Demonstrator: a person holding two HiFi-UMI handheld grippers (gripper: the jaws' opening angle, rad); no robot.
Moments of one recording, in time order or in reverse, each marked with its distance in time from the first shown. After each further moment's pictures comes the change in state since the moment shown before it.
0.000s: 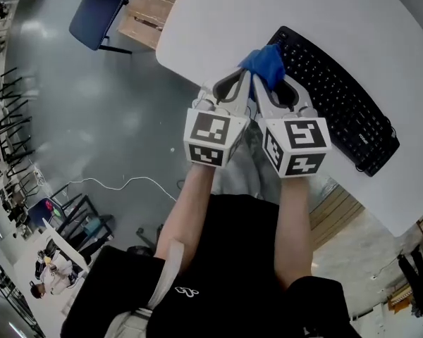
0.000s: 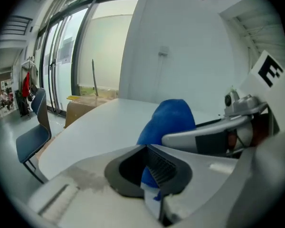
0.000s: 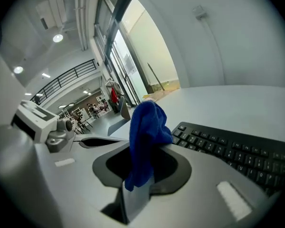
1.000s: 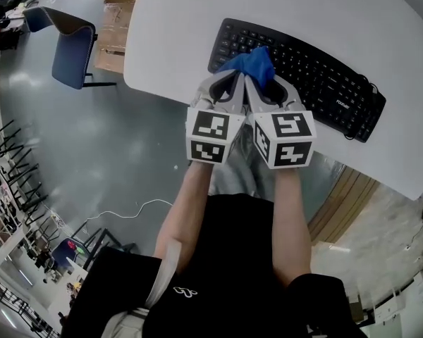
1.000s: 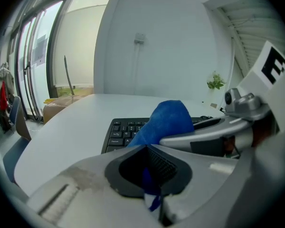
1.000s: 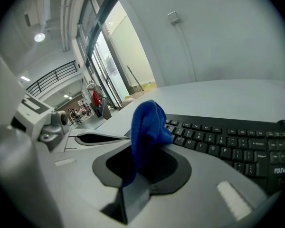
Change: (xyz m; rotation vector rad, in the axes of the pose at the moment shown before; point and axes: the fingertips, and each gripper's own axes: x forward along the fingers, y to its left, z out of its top) left arm 0.036 -0.080 -0.016 0.155 0.092 -0.153; right arm -0.047 -0.064 -0.037 0.120 -0.019 -0.190
